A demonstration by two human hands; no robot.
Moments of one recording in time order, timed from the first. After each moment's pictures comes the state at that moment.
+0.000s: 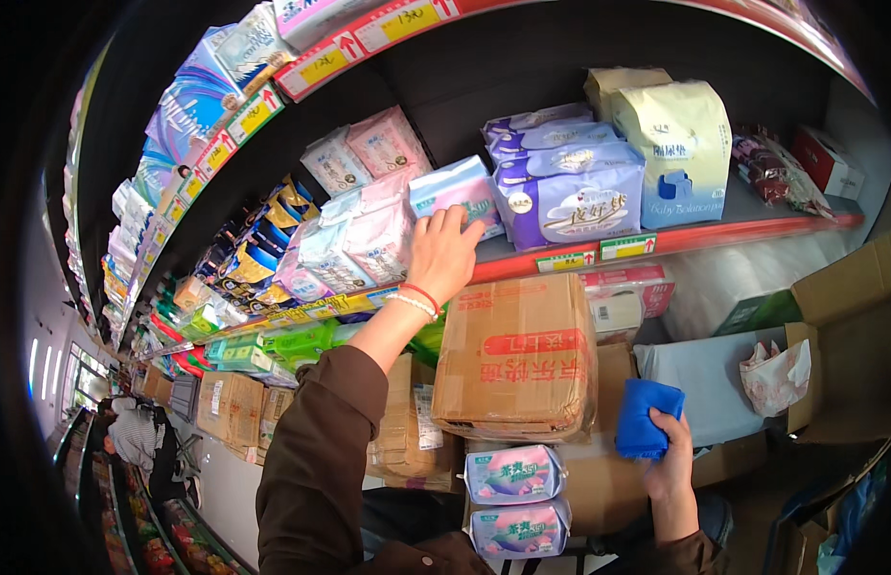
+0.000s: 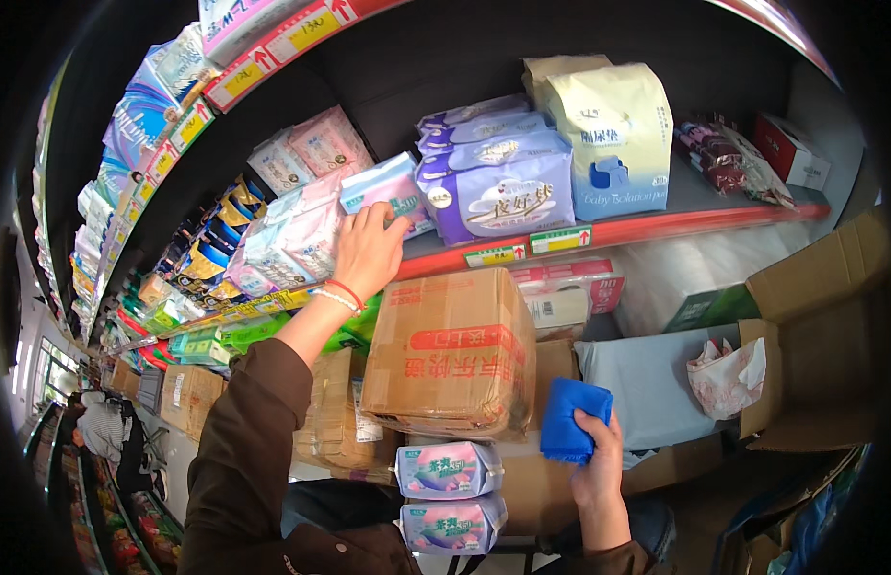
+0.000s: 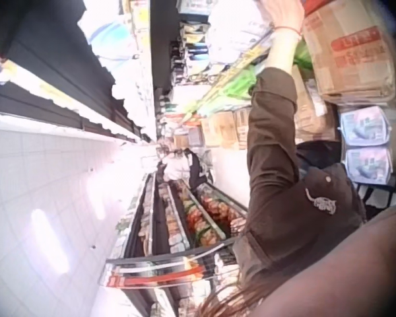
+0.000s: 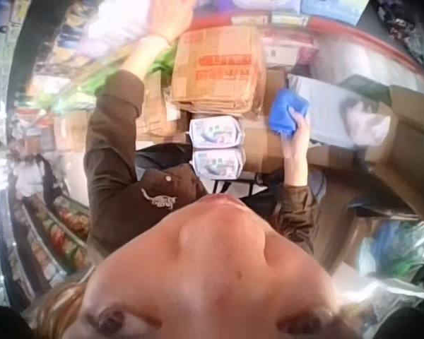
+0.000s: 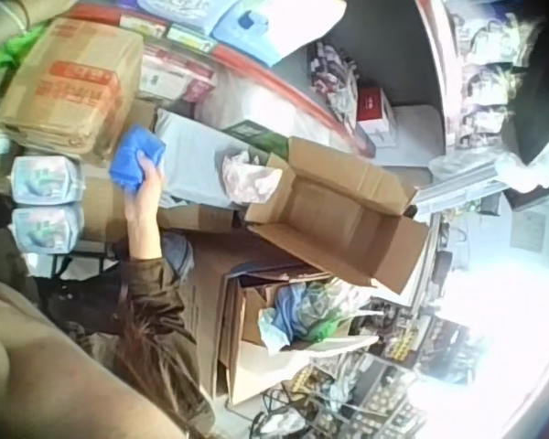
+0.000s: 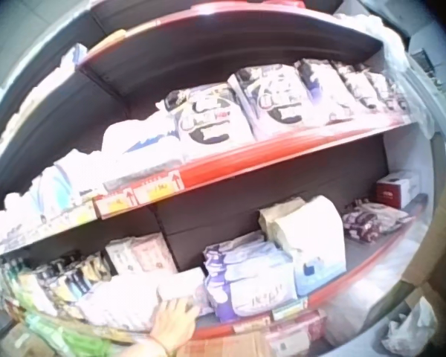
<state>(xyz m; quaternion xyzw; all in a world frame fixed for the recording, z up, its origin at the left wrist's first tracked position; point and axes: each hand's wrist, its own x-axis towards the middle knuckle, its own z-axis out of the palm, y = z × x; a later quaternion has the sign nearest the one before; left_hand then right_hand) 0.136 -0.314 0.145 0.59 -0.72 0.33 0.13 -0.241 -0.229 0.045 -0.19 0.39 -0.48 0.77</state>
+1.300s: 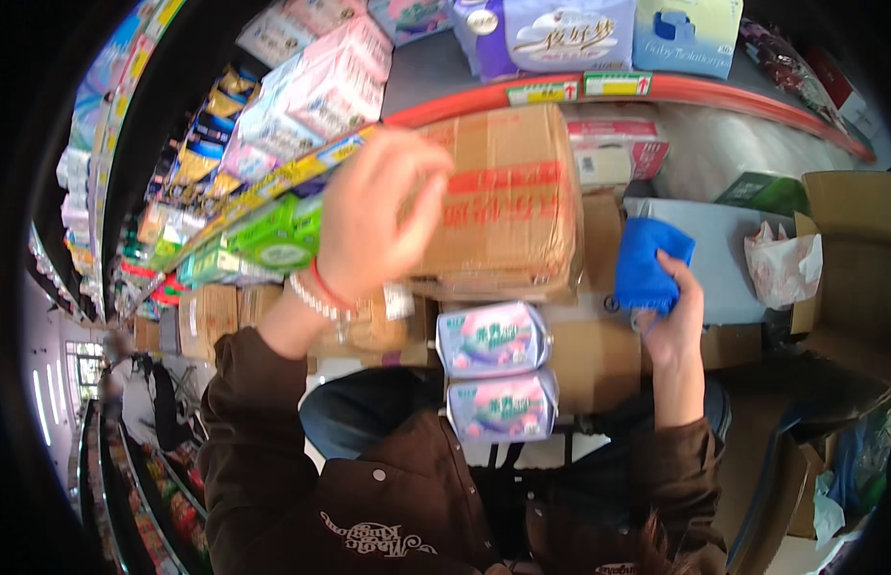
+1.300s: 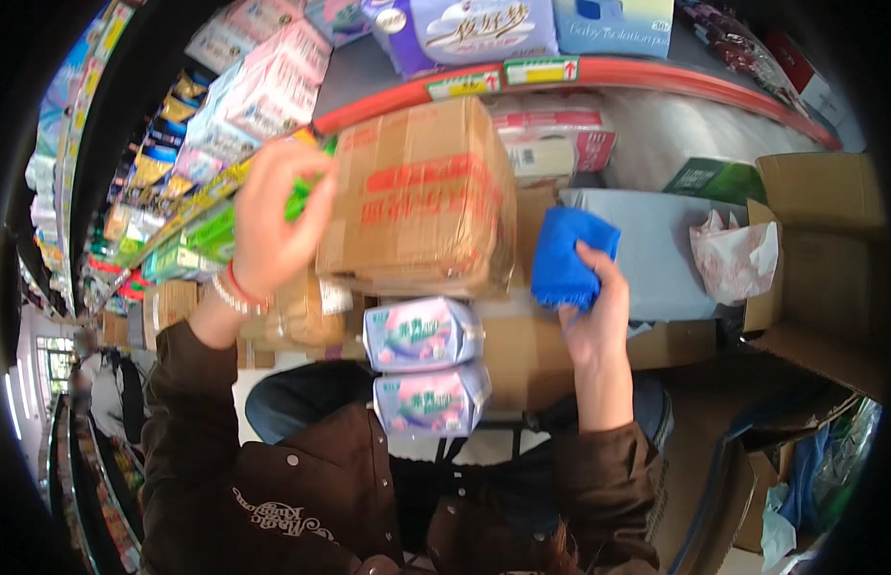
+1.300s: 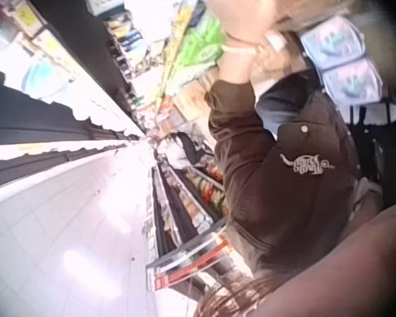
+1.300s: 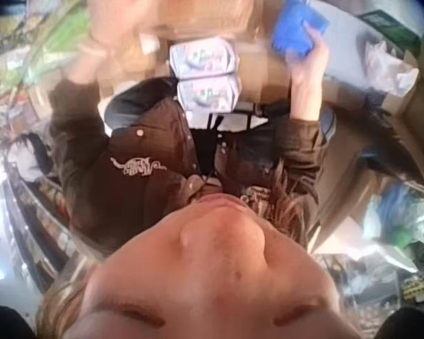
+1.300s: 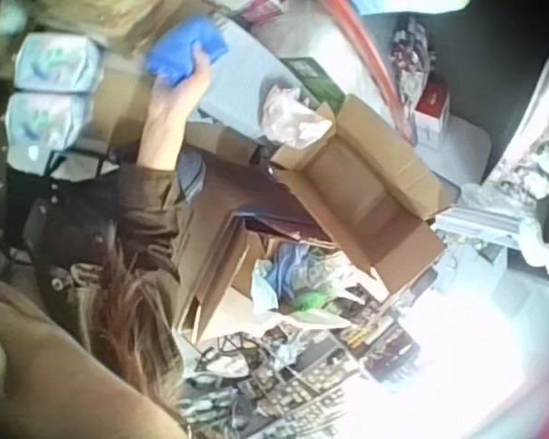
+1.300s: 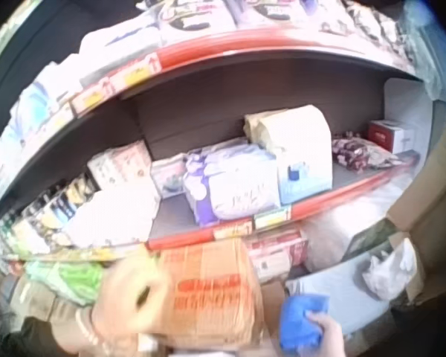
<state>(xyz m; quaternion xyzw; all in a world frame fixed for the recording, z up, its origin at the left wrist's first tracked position) 0.052 -0.185 0.167 0.53 -0.78 0.12 0.30 -0.249 -0.250 0.035 -0.11 0.41 -0.45 0.79</state>
